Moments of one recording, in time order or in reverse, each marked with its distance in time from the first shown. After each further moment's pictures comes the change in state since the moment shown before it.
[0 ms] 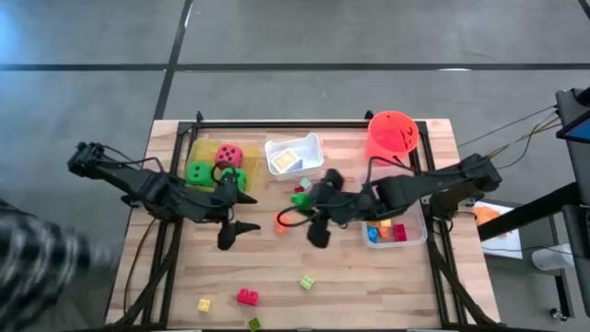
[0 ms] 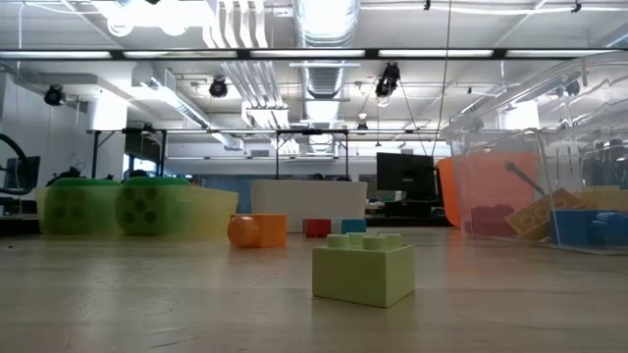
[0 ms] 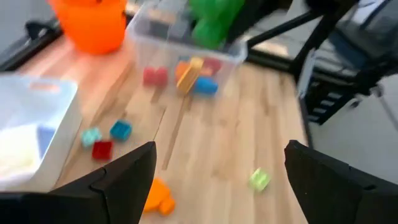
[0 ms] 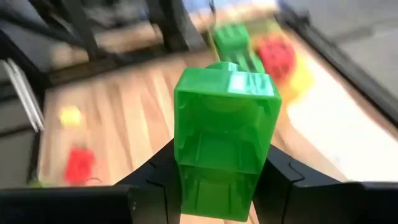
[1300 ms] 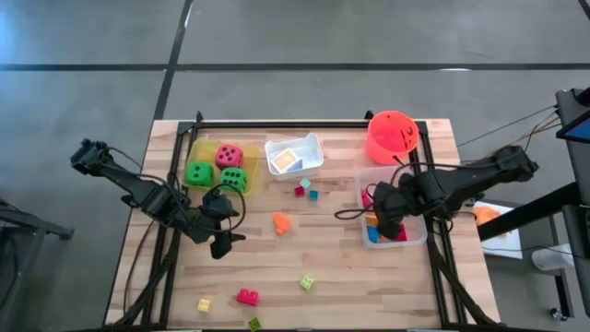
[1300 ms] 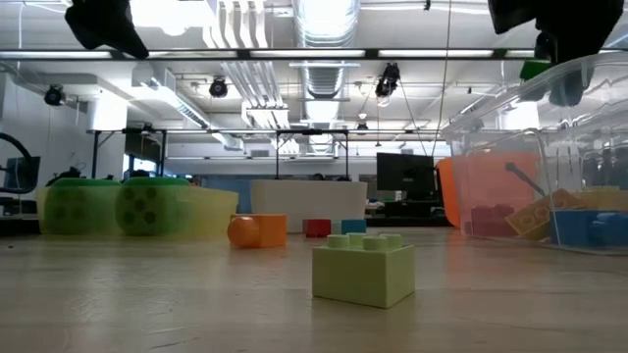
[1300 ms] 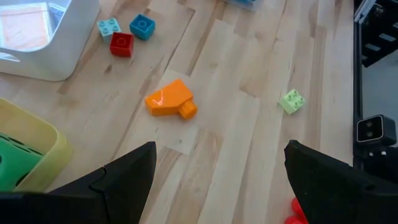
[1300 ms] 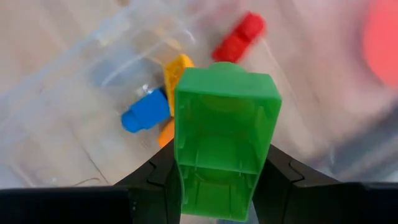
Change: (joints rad) left arm -0.117 0.001 -0.107 -0.253 -0.019 -0.303; right arm 0.008 -0.385 -0.481 -0.733 -0.279 0.397
